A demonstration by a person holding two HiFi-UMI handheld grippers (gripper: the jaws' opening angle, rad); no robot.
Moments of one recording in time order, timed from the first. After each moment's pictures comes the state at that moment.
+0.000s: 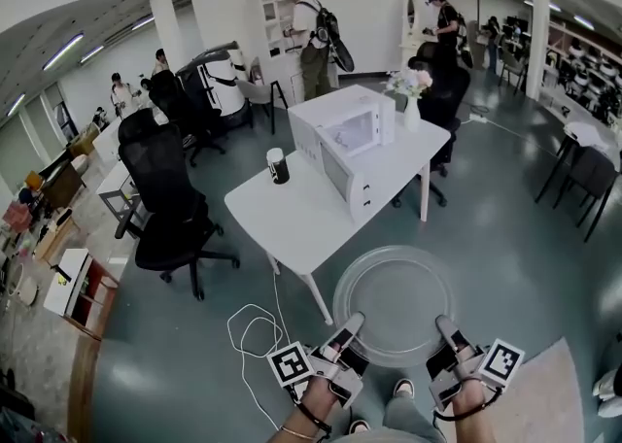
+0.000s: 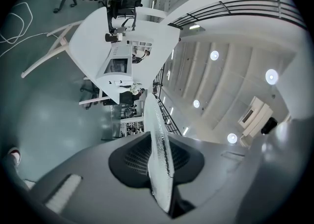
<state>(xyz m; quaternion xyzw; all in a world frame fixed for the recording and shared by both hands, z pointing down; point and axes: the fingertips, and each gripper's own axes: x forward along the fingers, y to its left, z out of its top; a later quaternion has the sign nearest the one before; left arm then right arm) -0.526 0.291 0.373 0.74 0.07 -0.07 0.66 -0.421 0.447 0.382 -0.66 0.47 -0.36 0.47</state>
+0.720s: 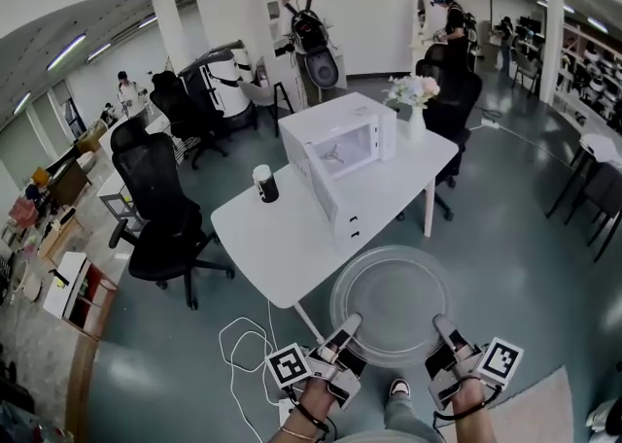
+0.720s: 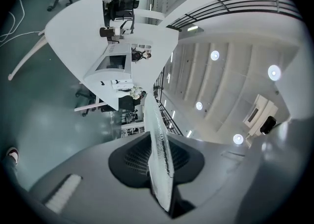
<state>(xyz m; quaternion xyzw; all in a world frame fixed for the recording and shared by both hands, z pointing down) -0.384 0.246 0.374 0.76 0.04 -0.09 0.65 -0.268 0.397 0.385 -0.64 0.49 -0.38 0.45</state>
